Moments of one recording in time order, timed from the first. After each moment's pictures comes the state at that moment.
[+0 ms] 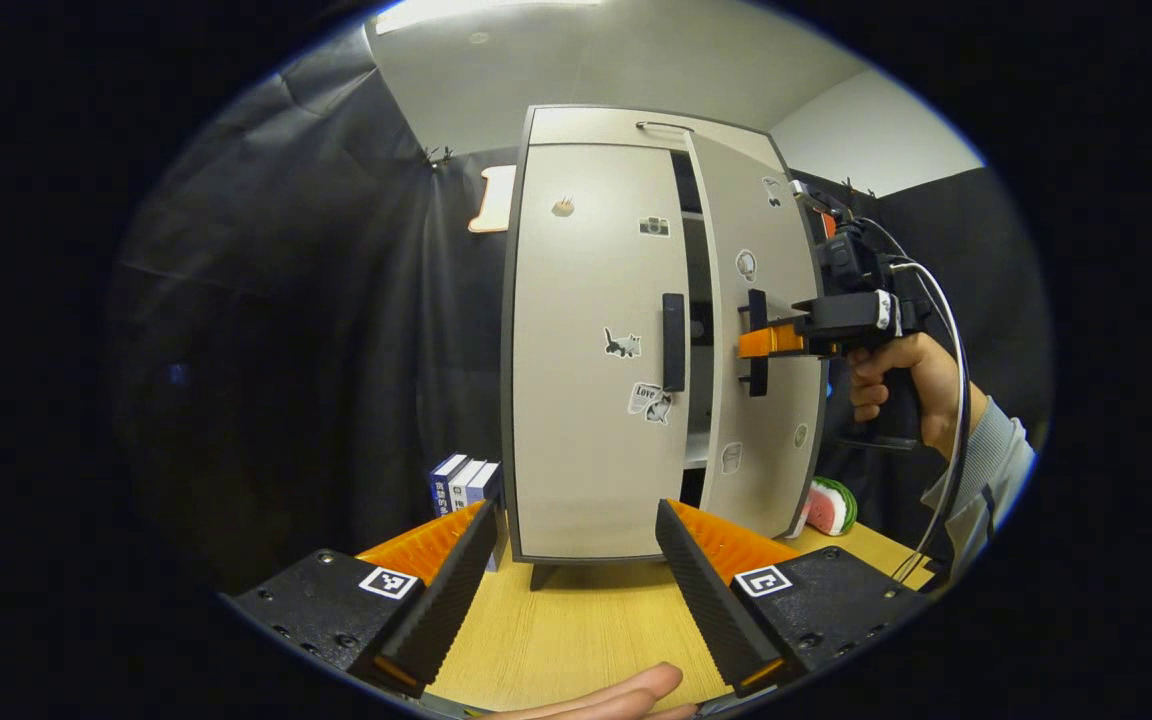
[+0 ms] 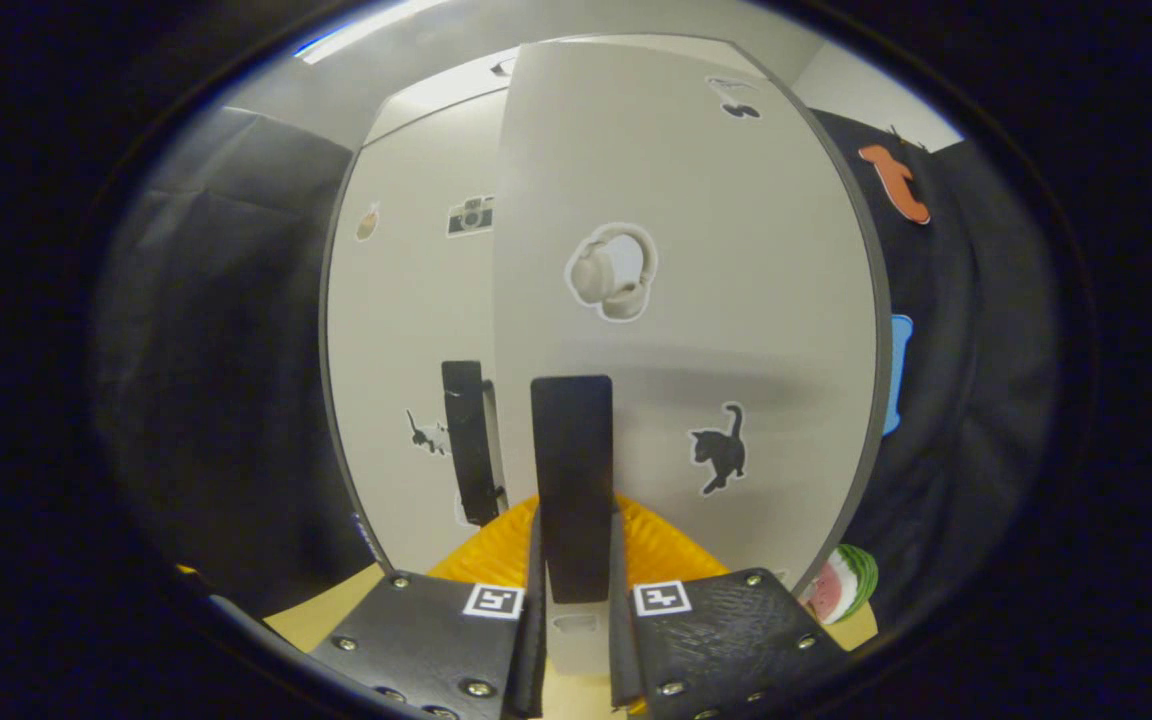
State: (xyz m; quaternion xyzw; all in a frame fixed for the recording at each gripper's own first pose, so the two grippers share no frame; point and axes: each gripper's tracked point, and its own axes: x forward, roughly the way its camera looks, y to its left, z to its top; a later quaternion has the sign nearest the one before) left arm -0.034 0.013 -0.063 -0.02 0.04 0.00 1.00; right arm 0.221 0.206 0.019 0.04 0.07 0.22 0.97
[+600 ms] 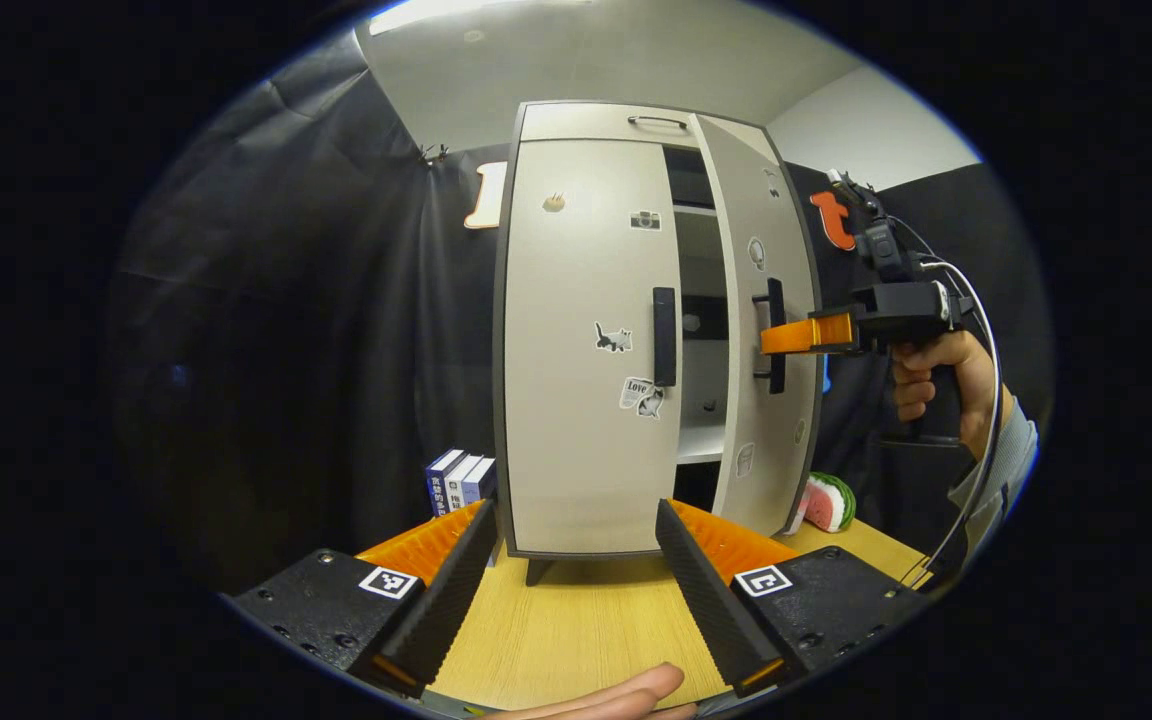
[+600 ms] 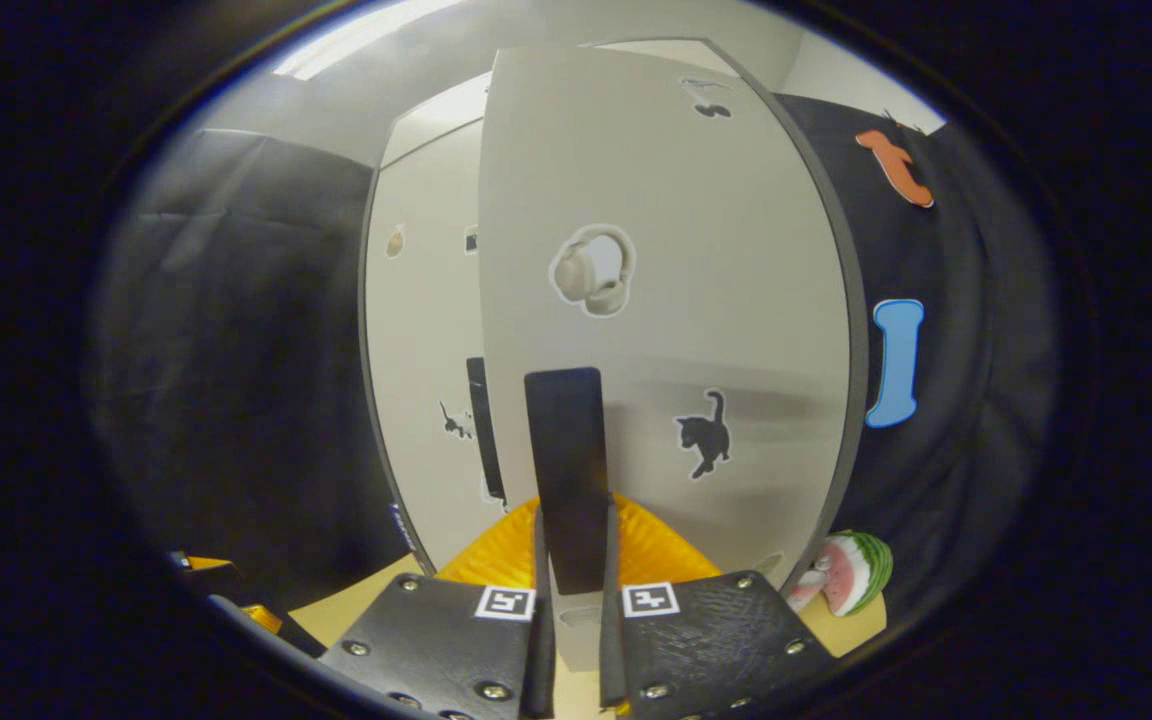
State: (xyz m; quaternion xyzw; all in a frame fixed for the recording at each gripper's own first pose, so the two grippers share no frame) left arm -0.035 -0.001 -0.066 -0.02 0.05 0.00 1.00; right arm 0.199 0.188 0.019 0.07 0.07 0.27 0.96
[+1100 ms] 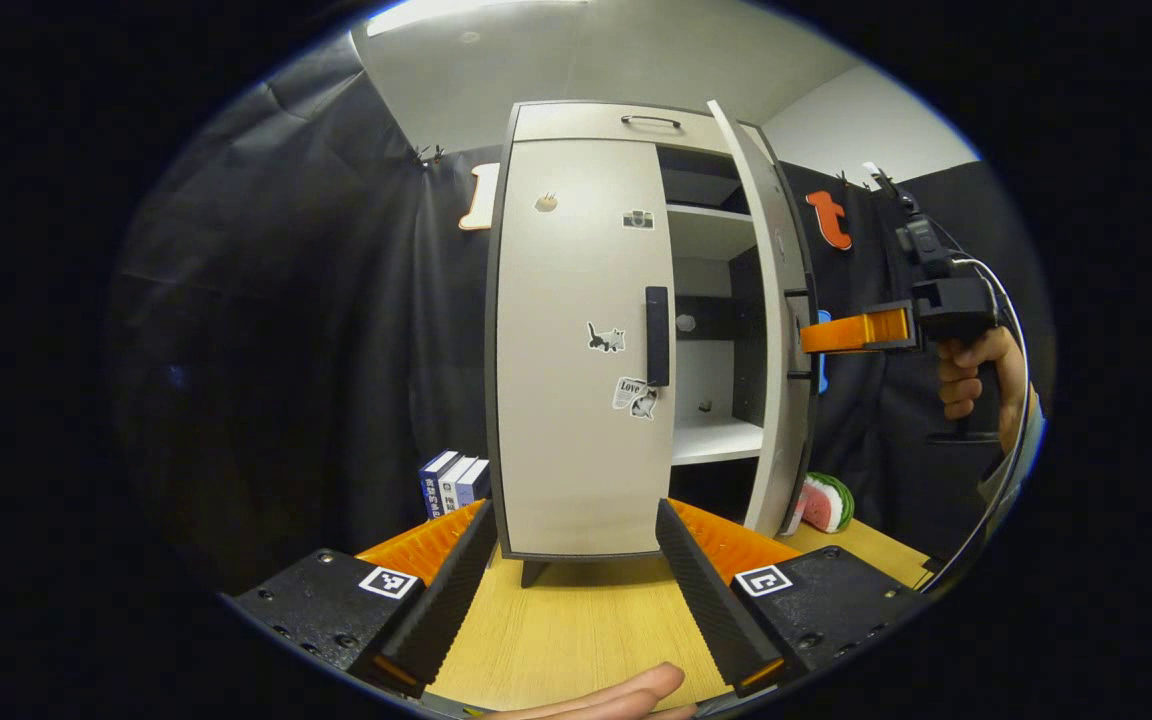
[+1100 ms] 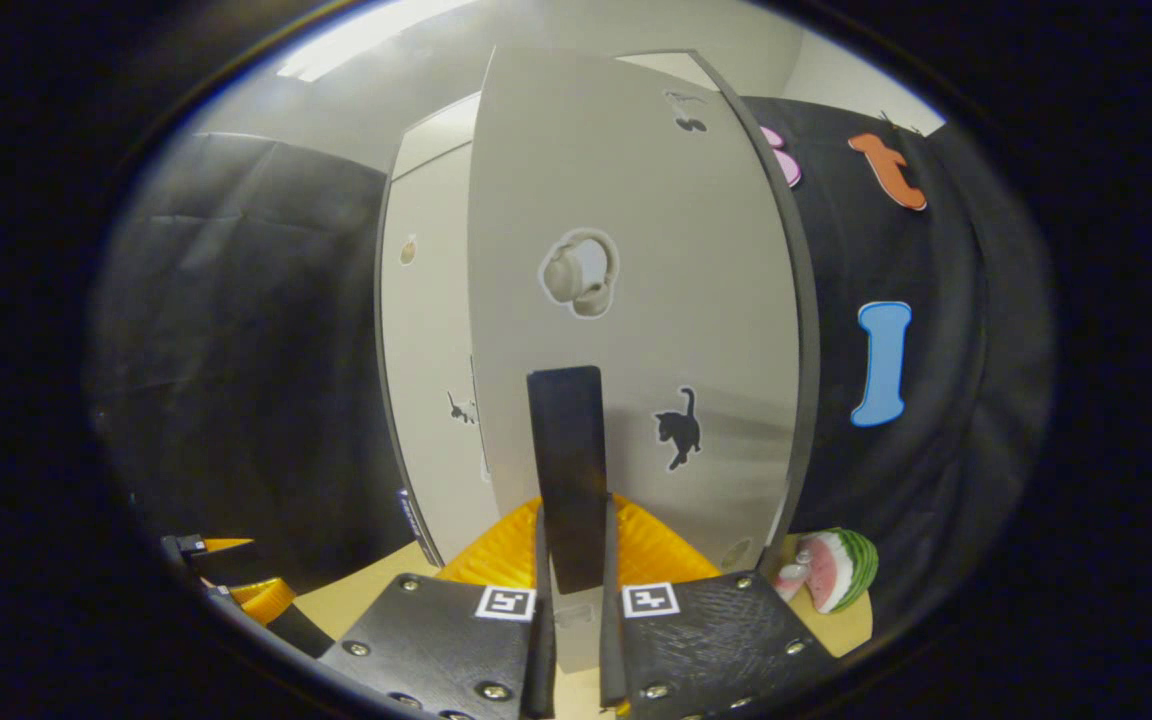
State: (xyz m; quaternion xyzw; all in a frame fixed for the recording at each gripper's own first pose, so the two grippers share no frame) left arm -0.028 -0.007 -0.070 -0.03 0.05 0.00 1.00; right arm 0.182 0.160 0.023 0.06 0.07 0.28 0.96
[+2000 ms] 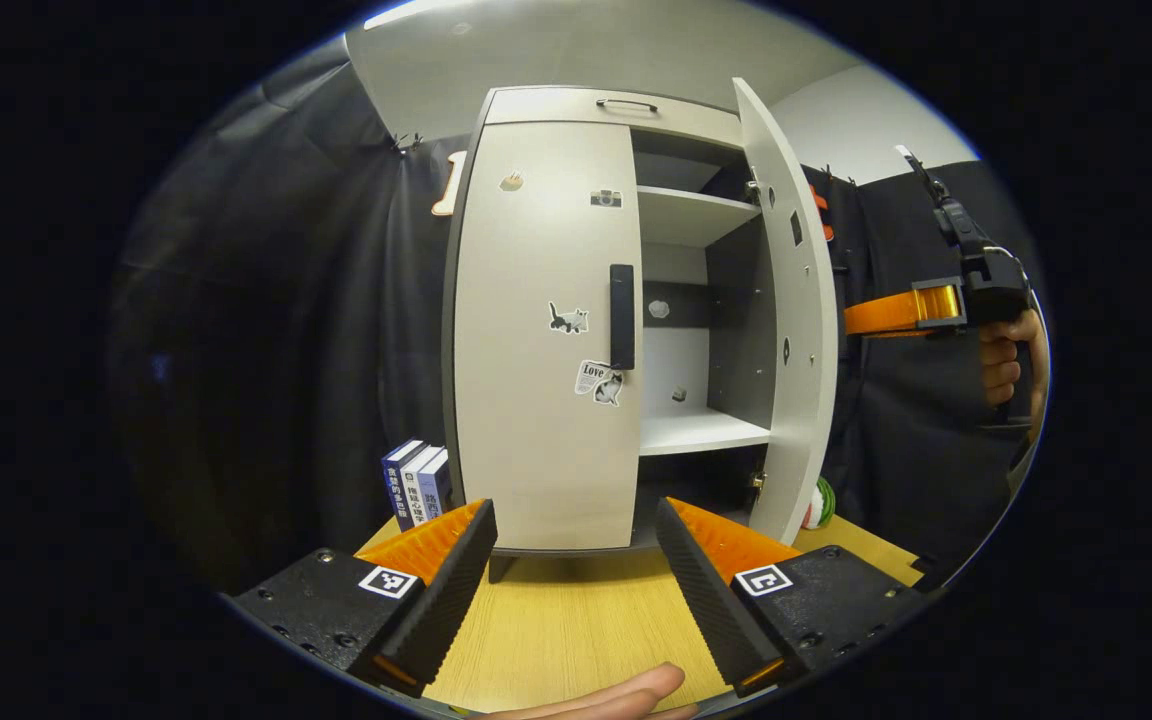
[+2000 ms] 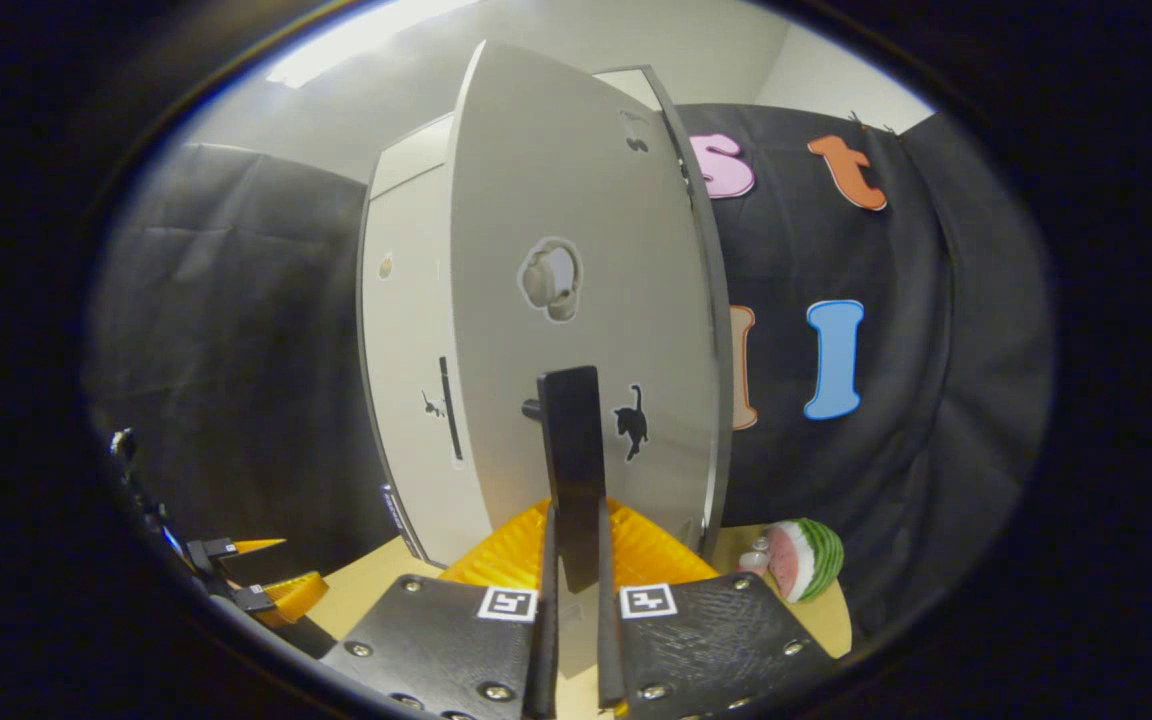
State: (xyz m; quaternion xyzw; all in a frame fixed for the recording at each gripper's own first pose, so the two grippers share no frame) left arm -0.011 -0.043 -0.088 -0.03 0.06 -0.03 1.00; right arm 0.164 0.102 0.022 0.08 0.06 0.25 0.96
